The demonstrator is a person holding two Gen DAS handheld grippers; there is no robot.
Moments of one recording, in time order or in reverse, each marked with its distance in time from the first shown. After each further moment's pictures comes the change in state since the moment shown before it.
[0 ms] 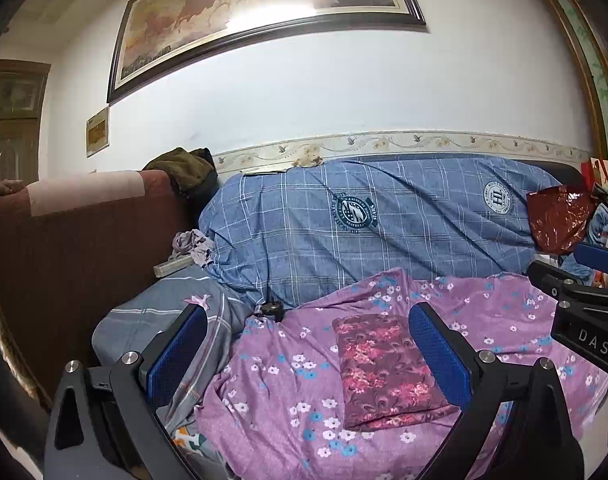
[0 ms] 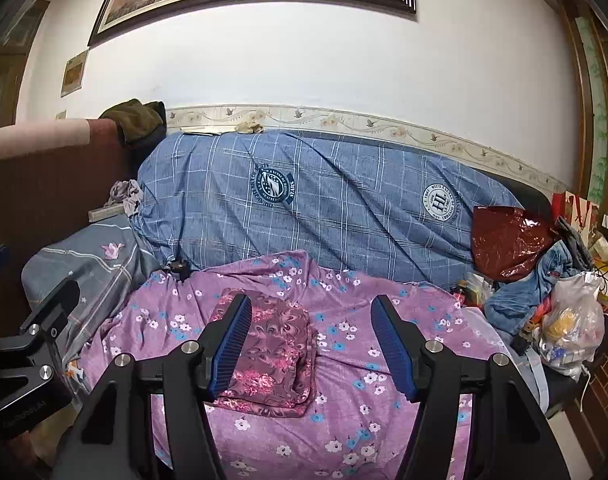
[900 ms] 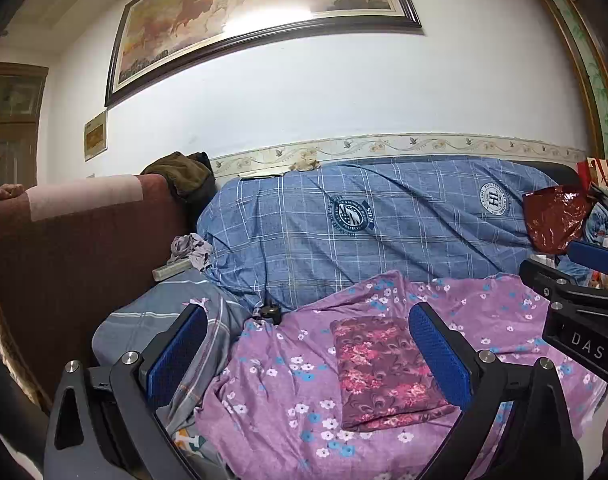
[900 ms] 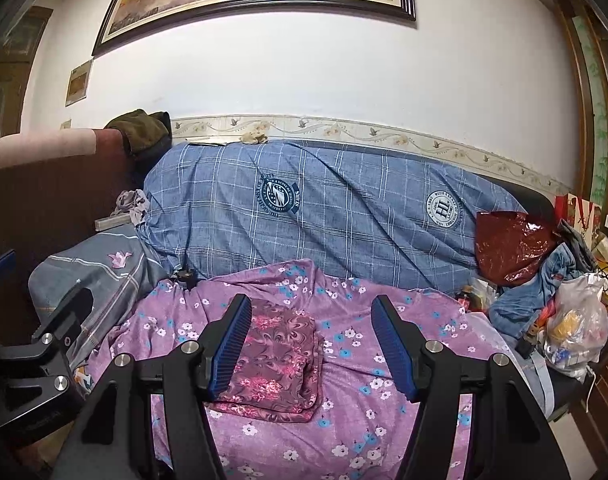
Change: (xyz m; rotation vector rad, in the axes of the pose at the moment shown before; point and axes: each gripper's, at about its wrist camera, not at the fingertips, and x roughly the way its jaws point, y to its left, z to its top) left arm -0.006 0.005 -0.001 0.003 -0.011 -0.011; right arm -0.009 0.005 0.000 0.004 -0.029 0.012
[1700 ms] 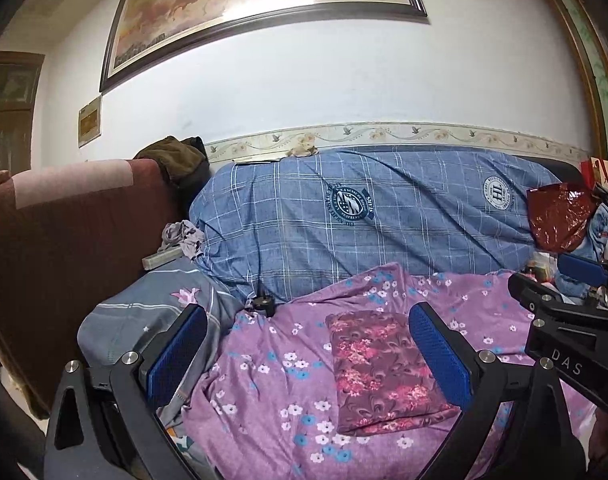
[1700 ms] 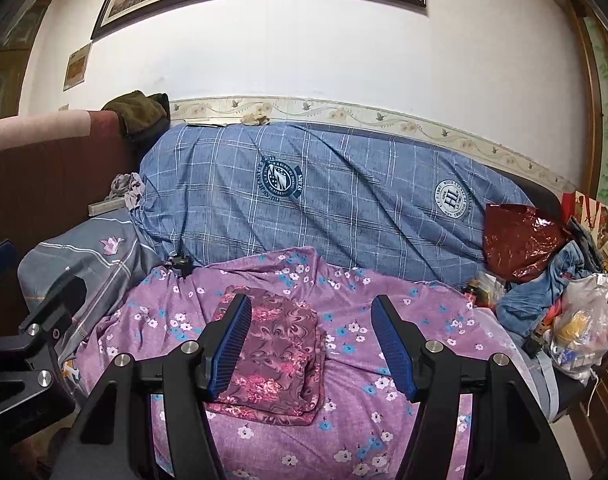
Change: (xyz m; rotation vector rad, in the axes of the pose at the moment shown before) left arm 0.042 -0.001 0.008 -0.018 0.046 -0.011; right arm 0.045 0.009 -0.003 -0.021 0.050 0.002
